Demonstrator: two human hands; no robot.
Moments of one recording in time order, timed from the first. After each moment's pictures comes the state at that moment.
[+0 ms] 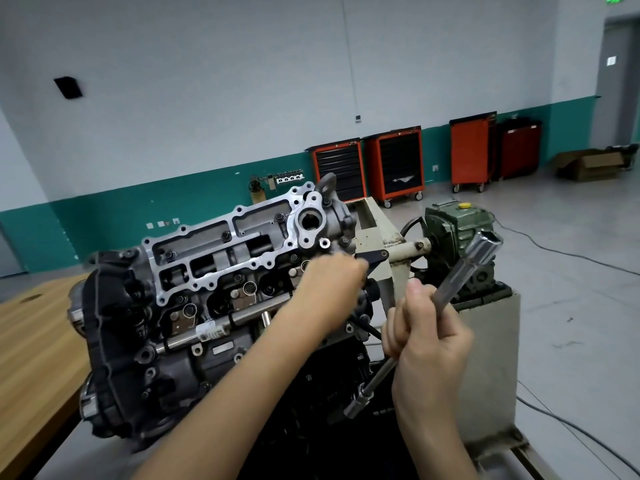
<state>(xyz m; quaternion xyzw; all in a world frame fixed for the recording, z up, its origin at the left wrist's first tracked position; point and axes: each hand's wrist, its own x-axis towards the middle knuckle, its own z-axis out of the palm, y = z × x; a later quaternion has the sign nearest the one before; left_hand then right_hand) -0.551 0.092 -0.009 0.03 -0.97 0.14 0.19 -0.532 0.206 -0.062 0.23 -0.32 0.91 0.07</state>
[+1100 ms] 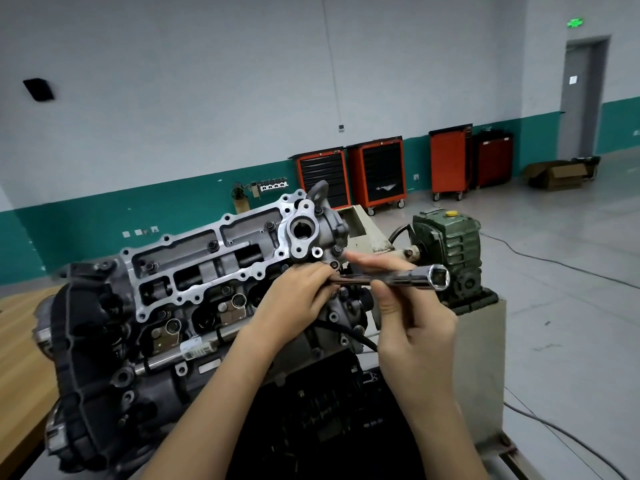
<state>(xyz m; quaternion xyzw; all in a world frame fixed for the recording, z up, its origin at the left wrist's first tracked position) -0.562 0.021 -0.037 -0.07 -0.95 0.01 0.30 -0.560 0.199 -0.057 0.41 -0.49 0.70 0.32</state>
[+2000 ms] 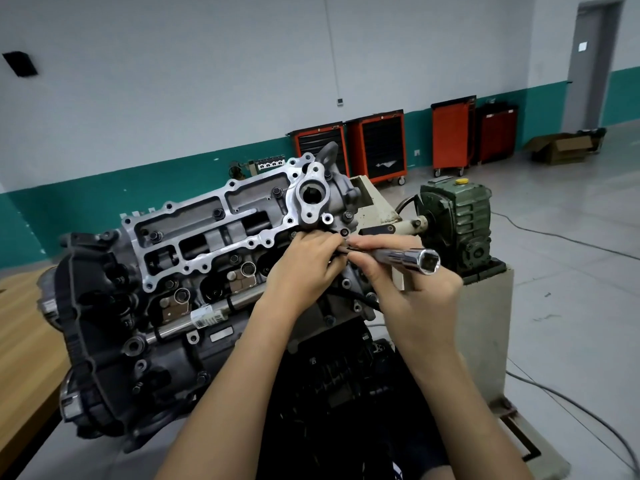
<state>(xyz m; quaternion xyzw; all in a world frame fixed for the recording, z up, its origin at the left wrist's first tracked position) -0.567 0.019 -0.044 -0.03 -0.96 0.04 0.27 -0.567 0.181 -0.072 0.39 -0.53 0.65 0.38</state>
